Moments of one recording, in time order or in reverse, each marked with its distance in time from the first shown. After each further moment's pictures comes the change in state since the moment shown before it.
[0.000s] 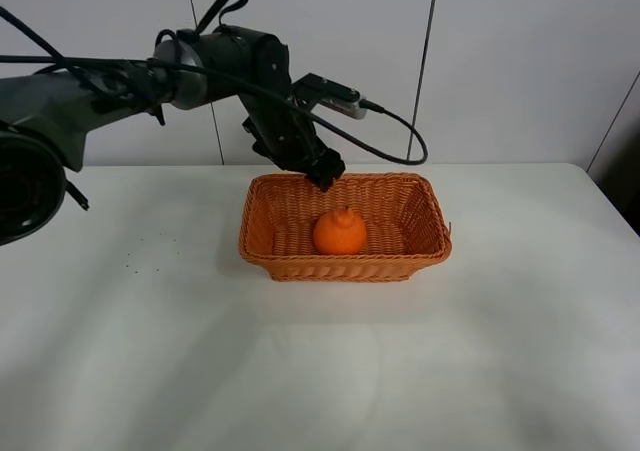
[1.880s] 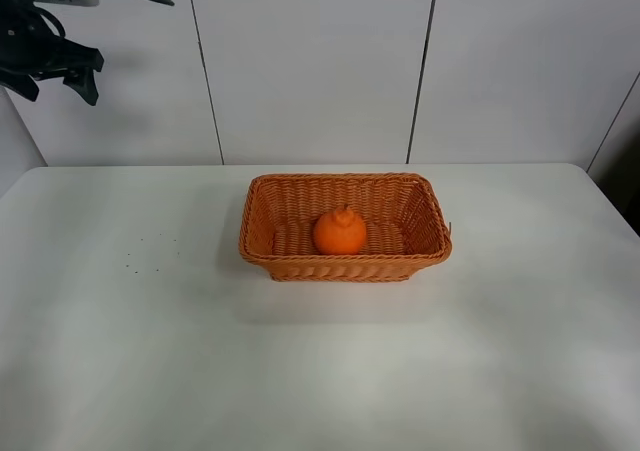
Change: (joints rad) left arm 0.579 -0.274 0.006 0.049 0.232 -0.055; right arm 0.000 0.000 0.000 0.000 0.000 0.000
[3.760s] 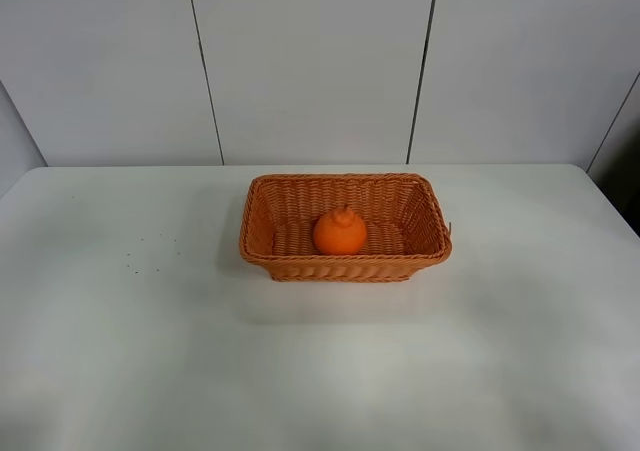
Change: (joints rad) left arm 0.000 -1.458 1.283 0.019 -0.241 -0.054; right arm 0.000 0.000 0.000 0.000 0.000 0.000
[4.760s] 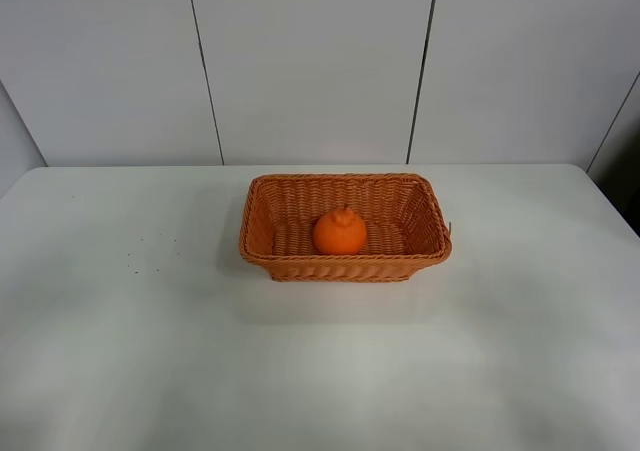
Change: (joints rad) left arm 0.000 -0.393 0.198 -0.070 0.137 -0.015; right arm 0.000 0.000 0.000 0.000 0.000 0.000
